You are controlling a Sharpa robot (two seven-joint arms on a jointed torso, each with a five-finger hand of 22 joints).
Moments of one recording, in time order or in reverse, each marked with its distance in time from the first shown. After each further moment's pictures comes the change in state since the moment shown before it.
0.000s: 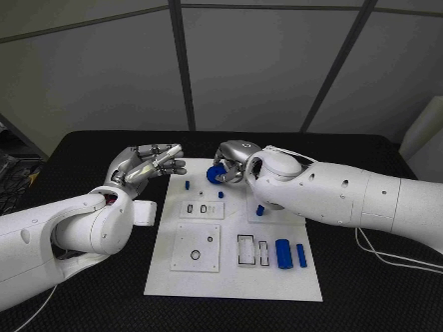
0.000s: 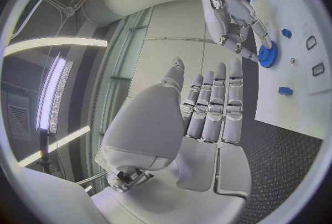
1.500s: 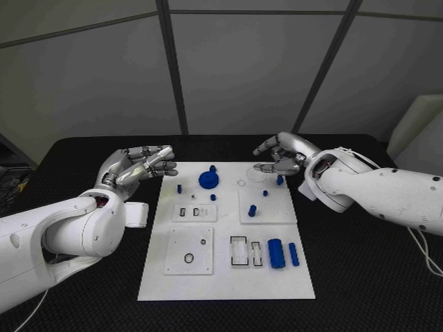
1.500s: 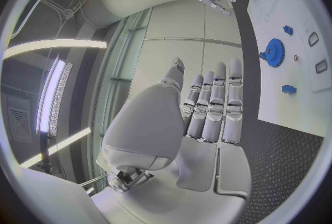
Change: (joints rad) left arm 0.000 -0.004 0.000 -0.021 0.000 -0.001 -0.003; left_hand -0.004 0.004 -0.007 -0.007 0.000 -0.007 0.007 0.000 -0.001 -0.007 0.007 -0.005 -0.001 0.004 0.004 -0.007 0.004 0.000 0.000 0.000 0.000 0.001; right arm -0.002 -0.407 -0.001 0.186 0.404 -0.165 0.343; right_hand -0.008 -0.005 -0.088 0.043 0.060 -0.007 0.003 -0.021 0.003 0.010 0.012 0.009 0.000 0.002 0.012 0.000 0.001 0.000 -0.008 0.013 -0.010 0.000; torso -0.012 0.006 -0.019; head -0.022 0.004
